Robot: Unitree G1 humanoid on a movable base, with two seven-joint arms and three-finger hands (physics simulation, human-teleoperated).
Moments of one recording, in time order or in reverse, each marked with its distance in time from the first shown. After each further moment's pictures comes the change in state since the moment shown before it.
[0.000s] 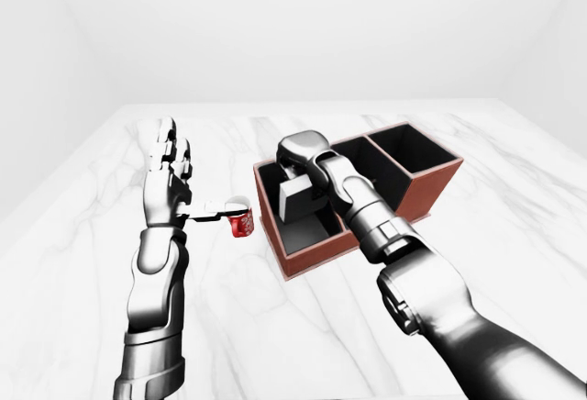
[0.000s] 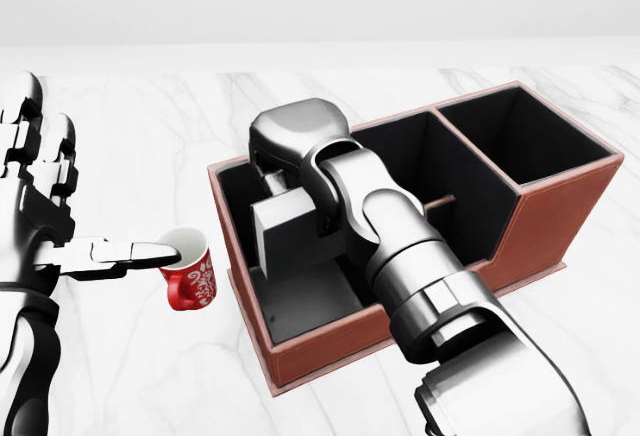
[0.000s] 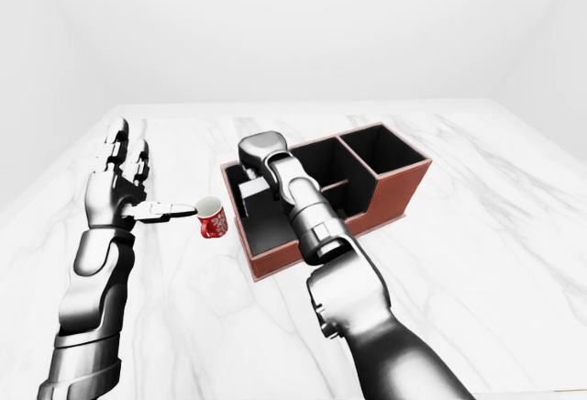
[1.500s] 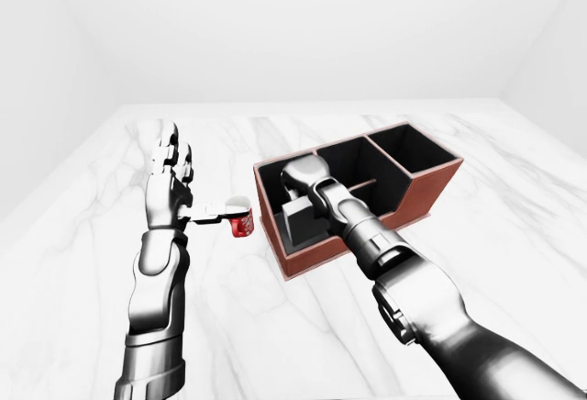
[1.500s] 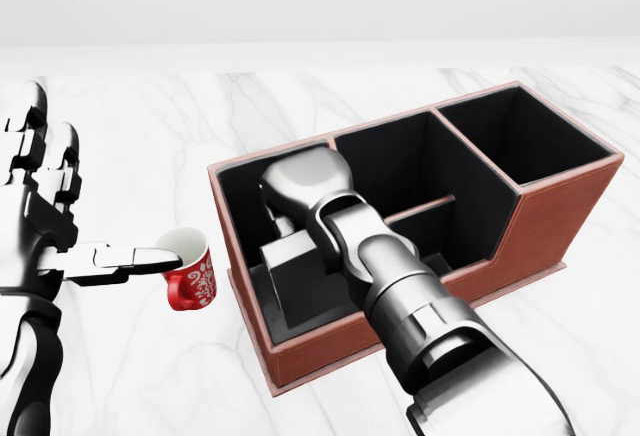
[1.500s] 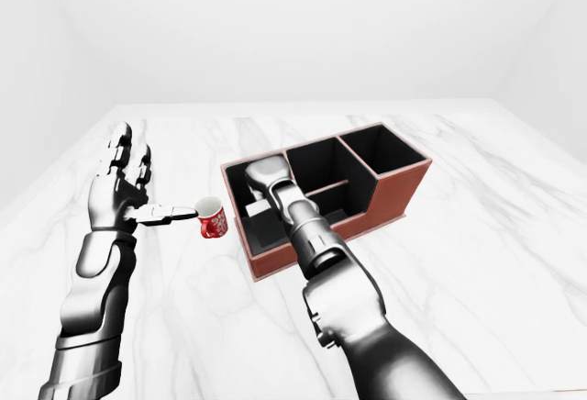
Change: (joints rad) left arm 0.011 -0.004 -0.001 0.014 0.002 0.000 -0.003; right arm 0.048 0.034 0.021 0.204 -0.071 0.000 -0.225
